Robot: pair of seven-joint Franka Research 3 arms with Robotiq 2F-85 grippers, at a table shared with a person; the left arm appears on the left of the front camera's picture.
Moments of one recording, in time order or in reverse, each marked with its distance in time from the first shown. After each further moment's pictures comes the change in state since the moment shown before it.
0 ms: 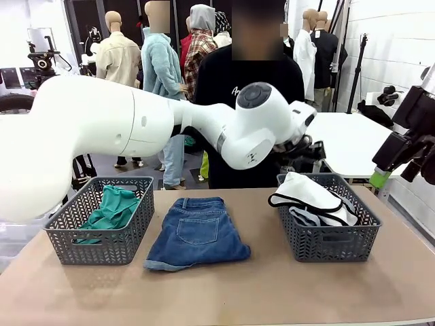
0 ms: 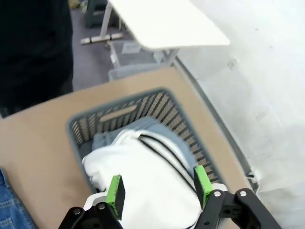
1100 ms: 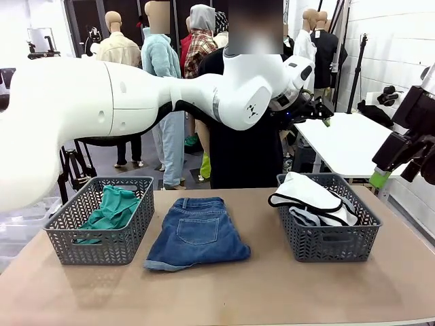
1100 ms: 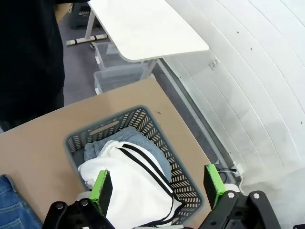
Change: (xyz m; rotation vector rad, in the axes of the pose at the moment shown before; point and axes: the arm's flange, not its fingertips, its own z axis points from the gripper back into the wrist) left arm 0.062 -0.012 0.052 -0.088 0.013 -0.050; right arm 0.000 0.000 0.000 0.000 0.000 0.000
